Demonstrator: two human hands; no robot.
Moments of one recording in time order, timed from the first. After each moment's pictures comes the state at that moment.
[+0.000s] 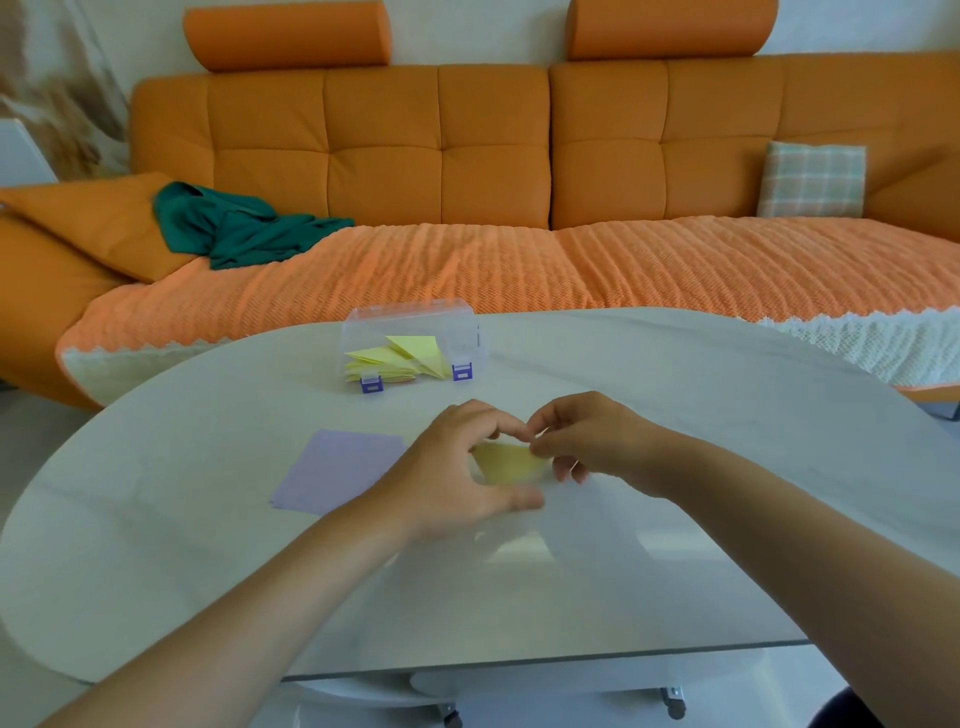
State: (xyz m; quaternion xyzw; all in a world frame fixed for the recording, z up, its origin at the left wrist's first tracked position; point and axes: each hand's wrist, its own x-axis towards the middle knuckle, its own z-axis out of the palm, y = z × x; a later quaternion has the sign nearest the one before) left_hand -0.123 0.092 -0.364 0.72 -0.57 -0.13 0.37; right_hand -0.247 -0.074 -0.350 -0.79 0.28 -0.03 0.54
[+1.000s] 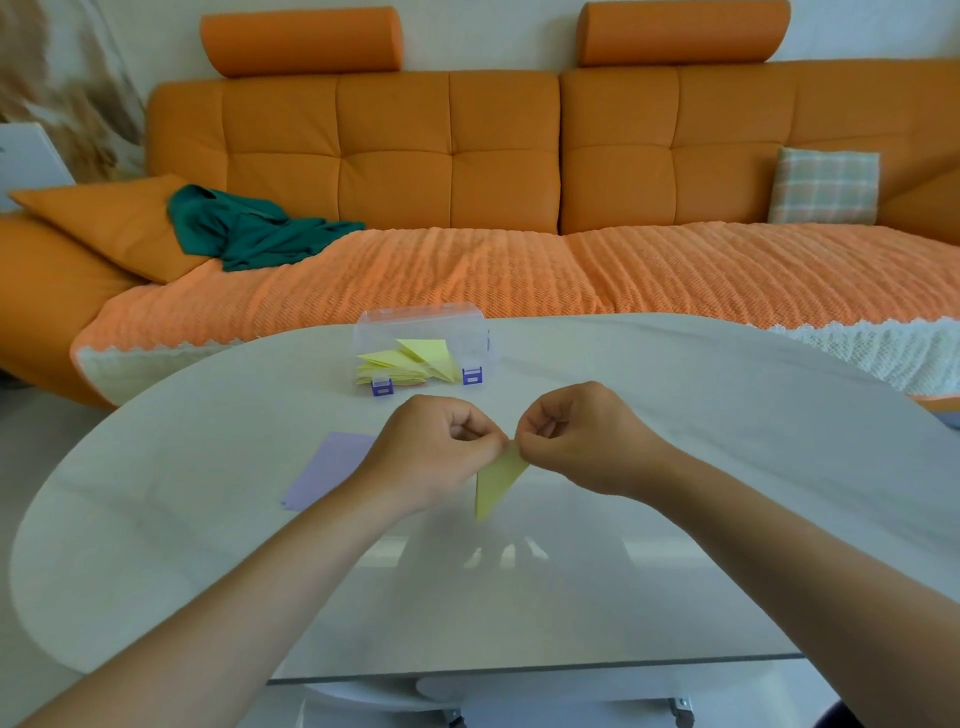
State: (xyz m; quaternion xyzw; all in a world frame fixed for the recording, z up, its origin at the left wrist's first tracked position) left_hand -0.113 0.097 -0.345 0.78 -0.40 -0.18 0.45; right_hand -0.241 -0.048 -0.341 -0.87 0.22 -0.15 0.42
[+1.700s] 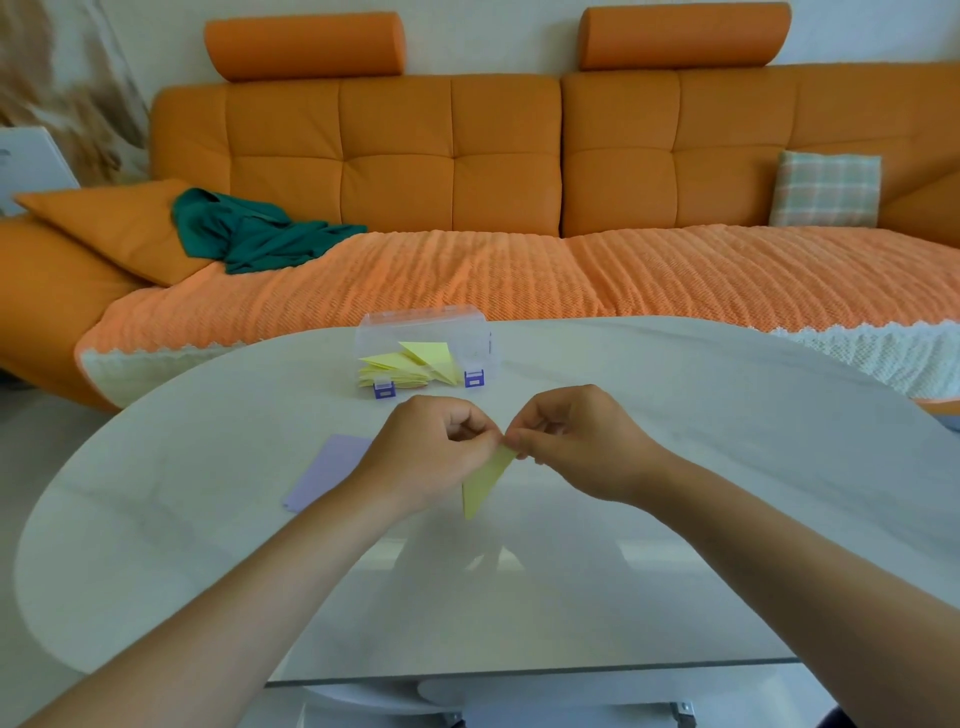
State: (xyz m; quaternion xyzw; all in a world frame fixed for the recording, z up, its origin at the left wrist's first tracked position) left_hand -0.106 0.099 -0.347 0.77 -0.45 -0.14 0.44; right_hand -0.239 -0.044 -0.339 -0.88 0.18 -0.16 0.41
